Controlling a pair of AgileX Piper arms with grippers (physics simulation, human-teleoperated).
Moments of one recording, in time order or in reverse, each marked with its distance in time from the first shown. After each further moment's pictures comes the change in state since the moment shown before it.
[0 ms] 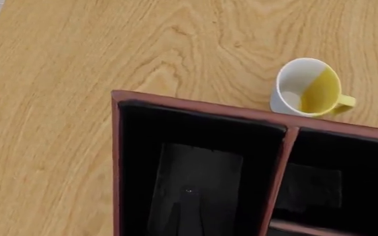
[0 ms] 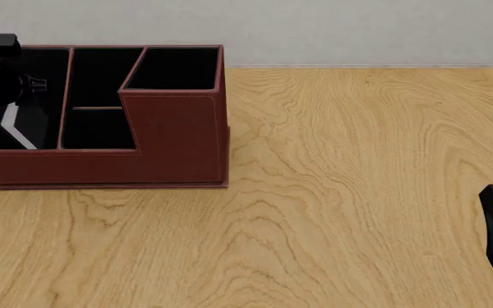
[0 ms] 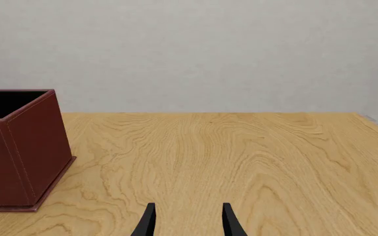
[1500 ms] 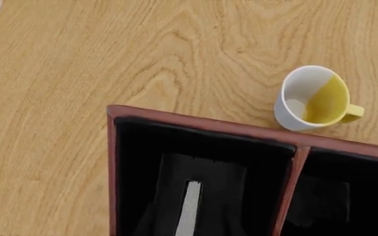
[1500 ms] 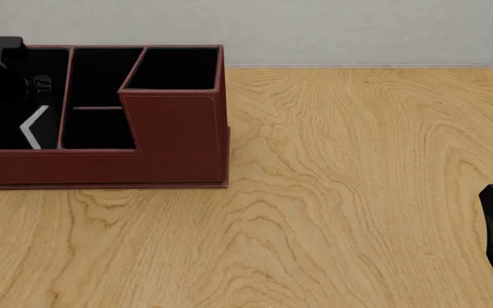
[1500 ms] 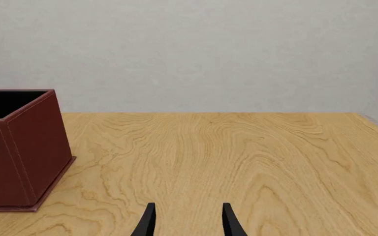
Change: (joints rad) left arm 0.001 0.067 -0.052 -0.019 -0.001; right arm 0.000 0.000 0.000 0.000 0.000
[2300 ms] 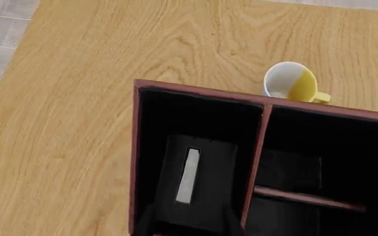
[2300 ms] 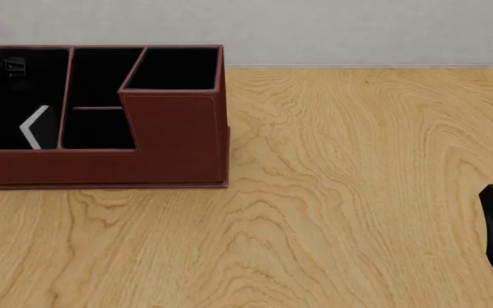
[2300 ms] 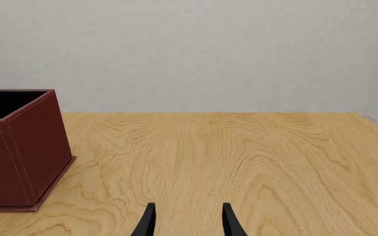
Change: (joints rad) left arm 0.001 -0.256 0.125 0.076 -0.003; right arm 0.000 0.000 0.000 0.000 0.000
